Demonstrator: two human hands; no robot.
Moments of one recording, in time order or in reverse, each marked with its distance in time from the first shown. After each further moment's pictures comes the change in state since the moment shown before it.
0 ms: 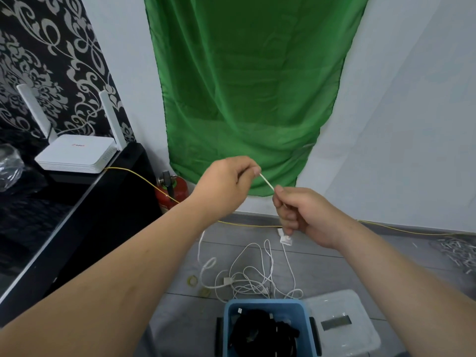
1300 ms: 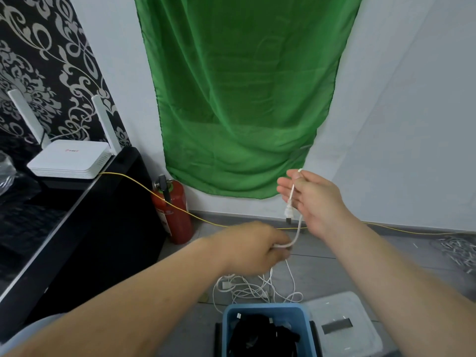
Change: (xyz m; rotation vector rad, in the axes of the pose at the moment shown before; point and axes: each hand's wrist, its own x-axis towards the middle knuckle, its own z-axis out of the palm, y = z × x) left_hand -0.043 0.023 0.043 0.233 -0.745 0.116; right_hand 0.022 -0.003 -0.010 0.365 0.508 -0.132
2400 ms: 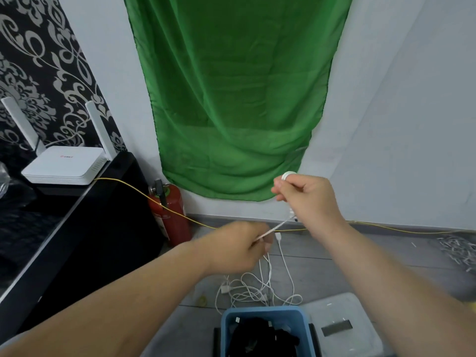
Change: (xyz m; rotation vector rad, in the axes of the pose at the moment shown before) left_hand -0.004 -0.017 0.001 -0.144 0.112 -0.096; right_hand -0.001 0.003 -0.008 -0.524 -0.075 -0.436
